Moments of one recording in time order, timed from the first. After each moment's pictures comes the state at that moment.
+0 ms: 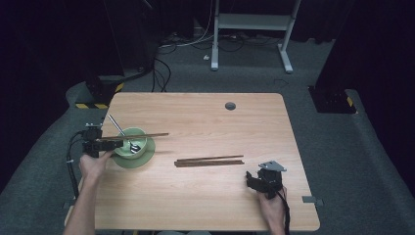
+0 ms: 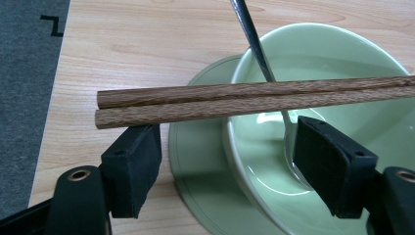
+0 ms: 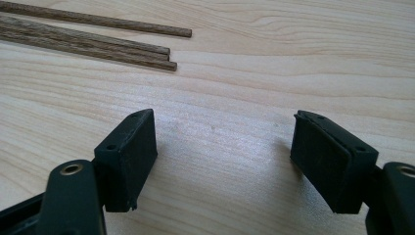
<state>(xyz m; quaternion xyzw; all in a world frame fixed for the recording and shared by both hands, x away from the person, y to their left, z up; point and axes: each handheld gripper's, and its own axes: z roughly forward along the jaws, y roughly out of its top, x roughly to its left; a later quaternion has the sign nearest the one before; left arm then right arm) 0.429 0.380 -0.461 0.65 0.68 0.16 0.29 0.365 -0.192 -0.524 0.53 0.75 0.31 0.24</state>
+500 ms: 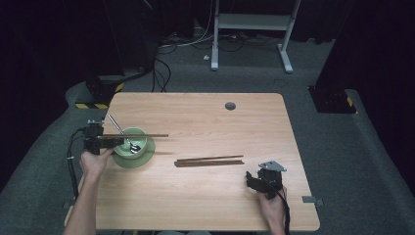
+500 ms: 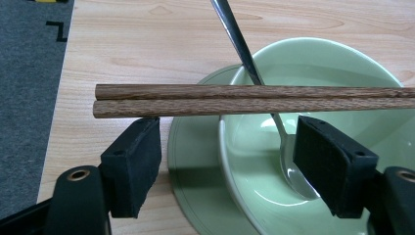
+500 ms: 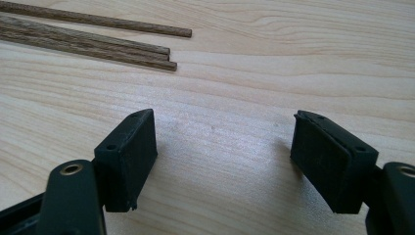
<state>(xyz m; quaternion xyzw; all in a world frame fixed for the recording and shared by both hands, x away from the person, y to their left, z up) 0.434 0.375 -0.454 0.66 0.68 0.17 0.28 0.365 -0.192 -0.524 0.53 0.75 0.31 0.24</state>
